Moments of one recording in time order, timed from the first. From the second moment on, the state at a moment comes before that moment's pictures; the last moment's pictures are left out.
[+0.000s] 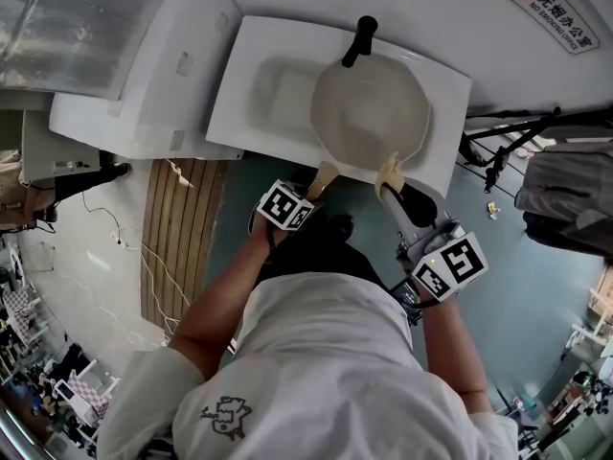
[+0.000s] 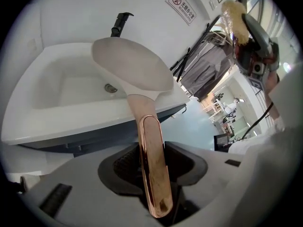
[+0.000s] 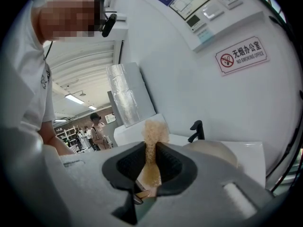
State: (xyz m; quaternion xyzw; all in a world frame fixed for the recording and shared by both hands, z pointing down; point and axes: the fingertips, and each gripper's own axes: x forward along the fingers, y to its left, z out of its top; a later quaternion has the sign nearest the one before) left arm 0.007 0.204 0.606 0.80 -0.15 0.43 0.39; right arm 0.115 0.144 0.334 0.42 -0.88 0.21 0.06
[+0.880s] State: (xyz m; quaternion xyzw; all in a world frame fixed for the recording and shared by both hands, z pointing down) left arm -0.056 0.157 0.589 0.79 -0.02 0.48 0.38; right arm 0.113 -0.035 0.461 0.44 -0.83 0.21 0.24
